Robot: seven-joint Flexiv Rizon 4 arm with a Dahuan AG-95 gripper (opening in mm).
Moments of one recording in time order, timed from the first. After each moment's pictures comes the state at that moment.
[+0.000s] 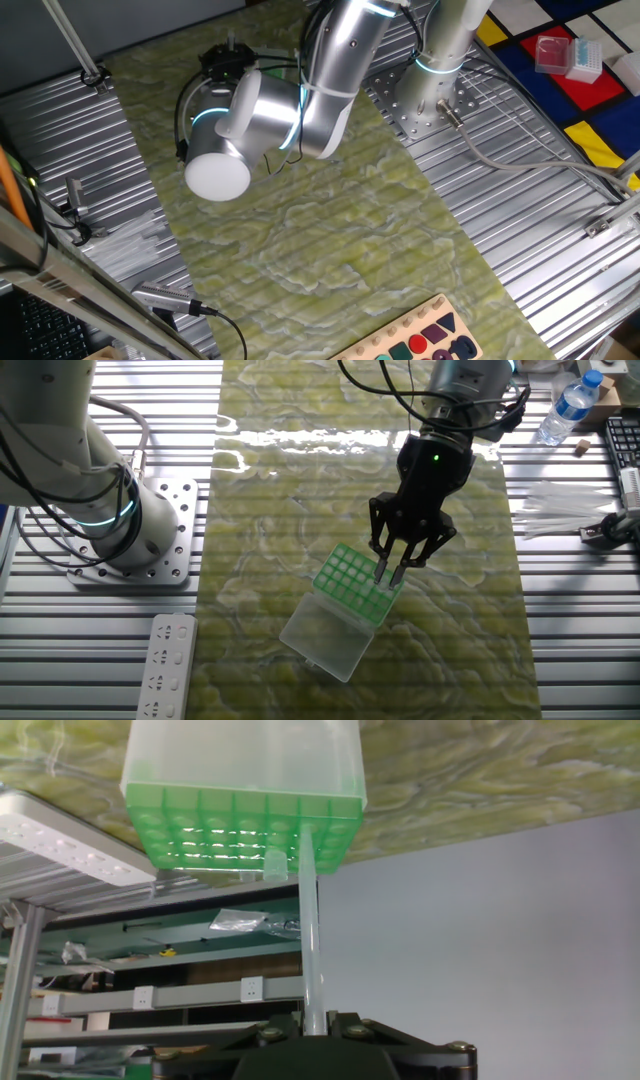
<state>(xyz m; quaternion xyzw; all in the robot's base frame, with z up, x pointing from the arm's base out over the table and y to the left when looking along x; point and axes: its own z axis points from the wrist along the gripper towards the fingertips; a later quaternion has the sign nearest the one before) 0.451 -0.169 0.233 0.44 -0.68 0.33 0.49</state>
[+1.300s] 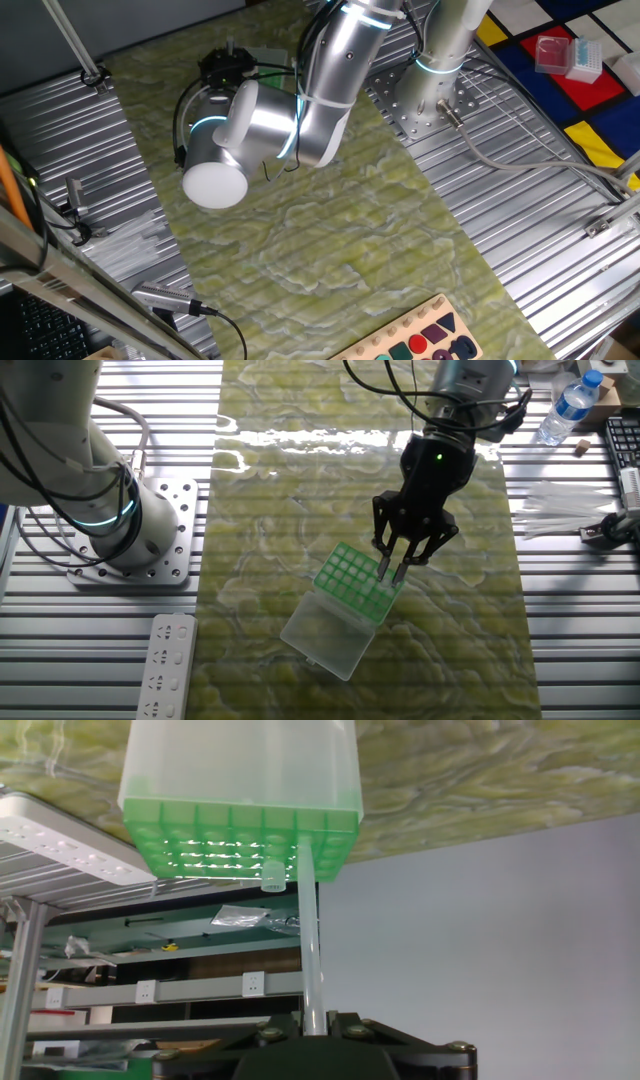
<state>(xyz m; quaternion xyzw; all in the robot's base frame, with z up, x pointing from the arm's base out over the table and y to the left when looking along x) 0.455 -0.164 0.229 0.44 -0.68 0.32 0.50</state>
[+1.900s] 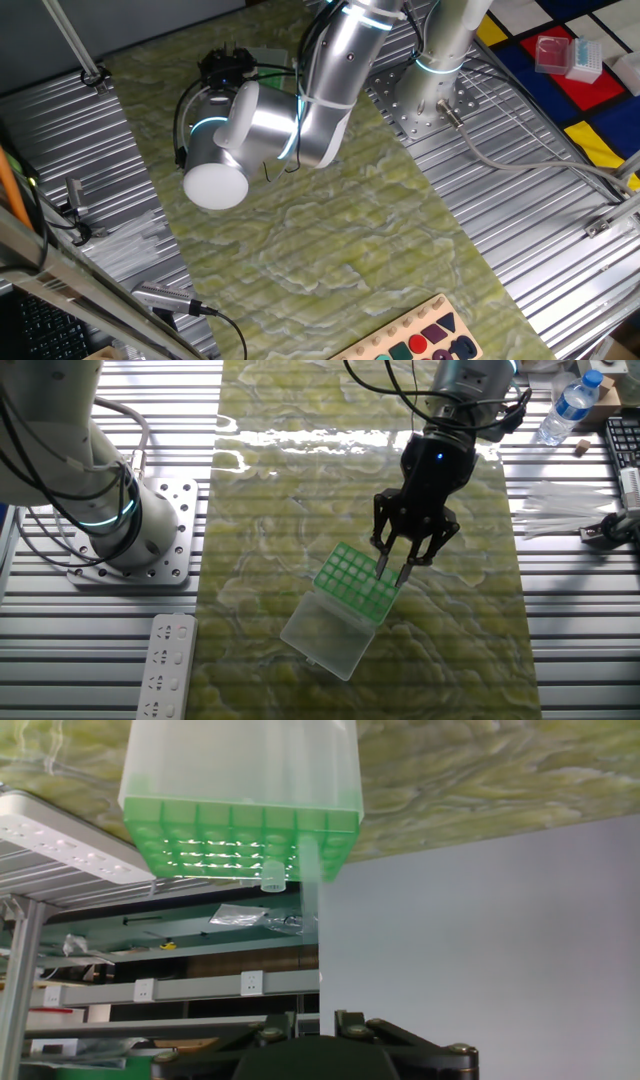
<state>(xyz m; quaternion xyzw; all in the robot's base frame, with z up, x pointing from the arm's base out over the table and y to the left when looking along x) 0.457 -0.163 0.228 0.44 -0.68 0.32 0.50</state>
